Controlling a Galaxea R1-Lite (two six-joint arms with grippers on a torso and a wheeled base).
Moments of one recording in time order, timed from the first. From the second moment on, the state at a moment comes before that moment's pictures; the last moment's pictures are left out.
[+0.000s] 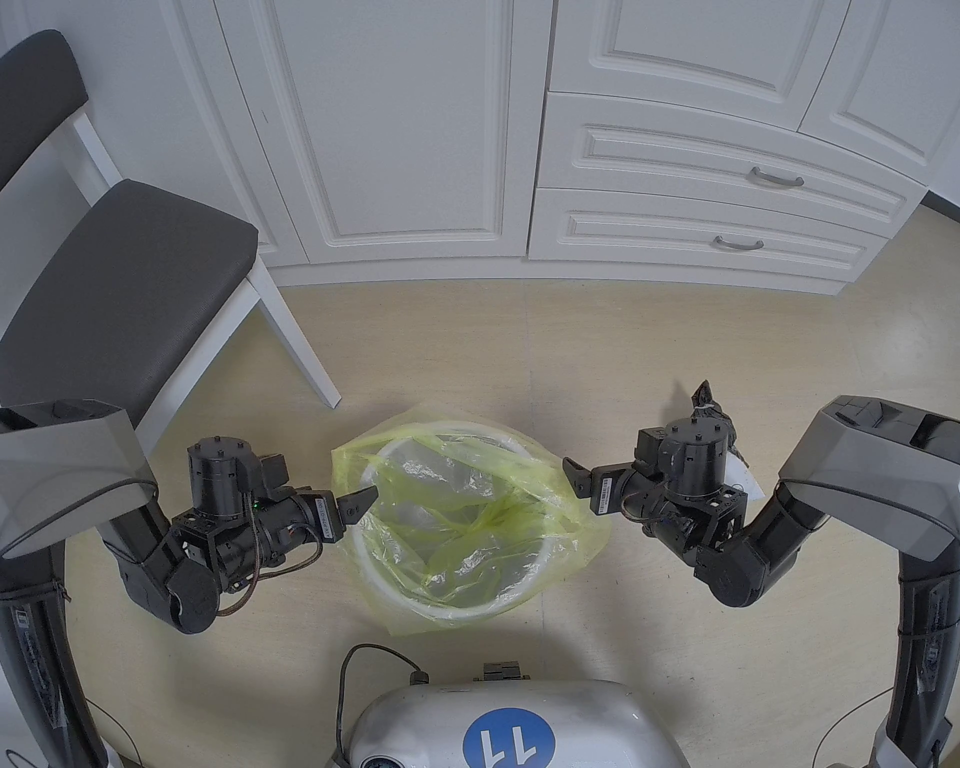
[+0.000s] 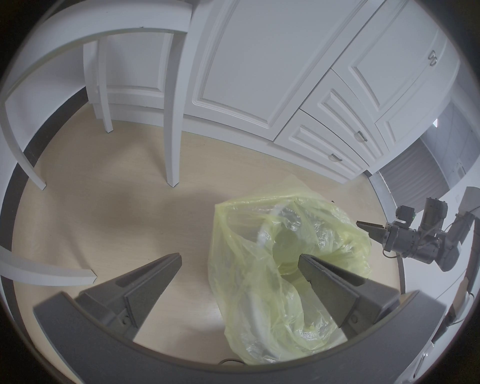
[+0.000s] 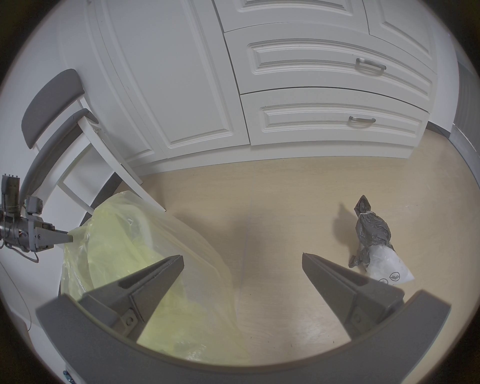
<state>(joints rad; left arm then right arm) -0.26 2.14 -0.61 -1.19 -0.15 -0.27 0.48 2.29 -0.93 -1.14 -0.21 0.14</state>
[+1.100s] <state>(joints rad) -0.12 2.04 -0.38 -1.12 -0.39 0.11 0.43 2.25 -0.87 -1.14 -0.18 0.08</state>
